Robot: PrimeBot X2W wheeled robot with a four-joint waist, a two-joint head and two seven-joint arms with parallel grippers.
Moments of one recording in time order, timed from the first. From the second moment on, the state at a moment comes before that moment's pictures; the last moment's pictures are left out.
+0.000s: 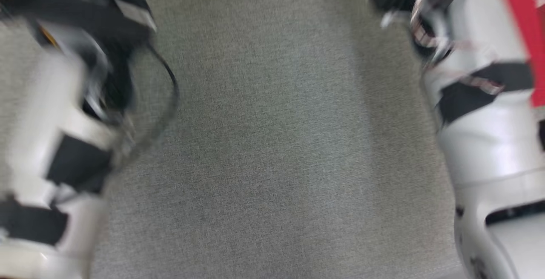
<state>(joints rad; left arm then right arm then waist) -1.06 0.24 -0.34 0.49 -1.03 -0.12 -0.20 -1.21 -0.09 0.11 0.68 0.23 0.13 0.20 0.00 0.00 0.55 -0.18</state>
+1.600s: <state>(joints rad) -0.25 0.40 -0.62 0.08 -1.36 0.06 -0.03 -0.25 -0.48 0.07 -0.21 0.50 0.13 0.95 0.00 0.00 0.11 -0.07</state>
